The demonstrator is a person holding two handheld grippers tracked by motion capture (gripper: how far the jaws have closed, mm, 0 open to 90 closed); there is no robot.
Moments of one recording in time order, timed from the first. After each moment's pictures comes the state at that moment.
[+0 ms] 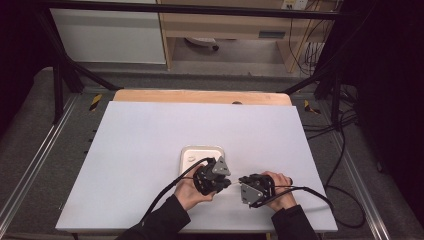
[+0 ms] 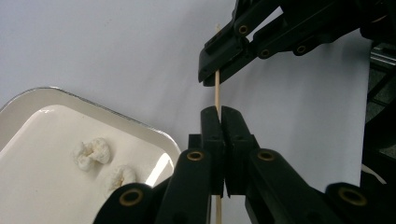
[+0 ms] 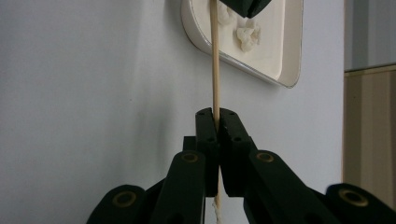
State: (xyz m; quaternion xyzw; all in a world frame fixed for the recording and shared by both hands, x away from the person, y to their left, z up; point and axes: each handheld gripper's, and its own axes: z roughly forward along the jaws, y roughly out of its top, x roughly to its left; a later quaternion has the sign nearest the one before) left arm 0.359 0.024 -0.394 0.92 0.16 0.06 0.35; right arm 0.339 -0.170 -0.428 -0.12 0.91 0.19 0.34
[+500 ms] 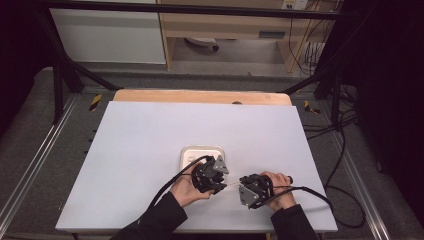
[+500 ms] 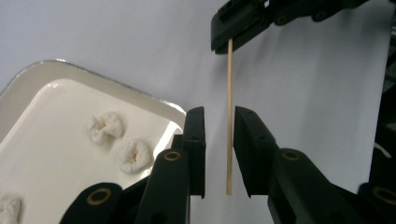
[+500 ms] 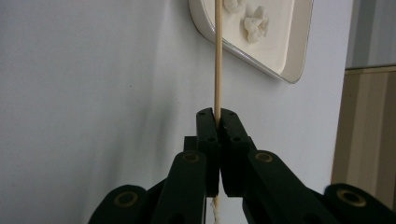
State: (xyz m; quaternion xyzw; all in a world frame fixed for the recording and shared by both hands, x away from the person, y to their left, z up) left arm 0.366 0.026 -0.393 0.94 0.17 0.06 0.28; right arm 0.338 -0.165 -0.428 -0.14 0.91 0.15 0.35
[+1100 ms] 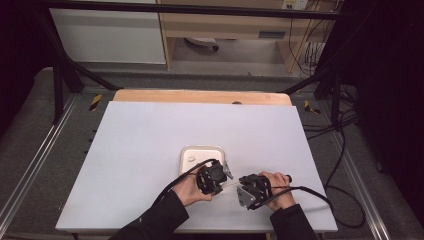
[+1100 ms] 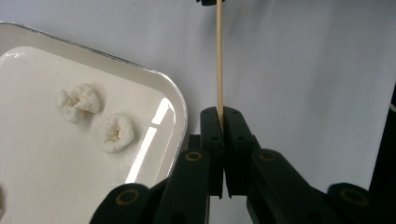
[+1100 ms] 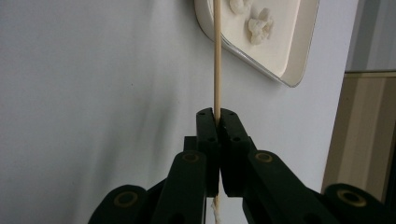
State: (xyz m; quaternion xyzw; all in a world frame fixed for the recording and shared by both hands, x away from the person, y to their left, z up) left arm 0.365 0.013 -0.403 0.97 0.15 0.04 0.20; right arm 0.337 -0.160 -0.427 -0.16 0.91 0.13 0.36
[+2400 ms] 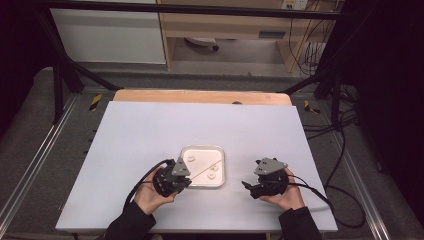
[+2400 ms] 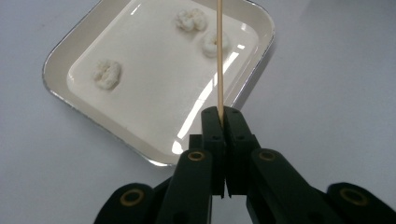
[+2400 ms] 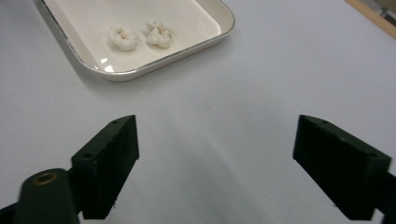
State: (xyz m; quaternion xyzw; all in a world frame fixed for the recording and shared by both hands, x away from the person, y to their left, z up) left arm 0.350 0.129 -0.402 0.91 0.25 0.12 0.31; right arm 0.358 -0.201 -0.421 0.27 0.87 0.35 0.23
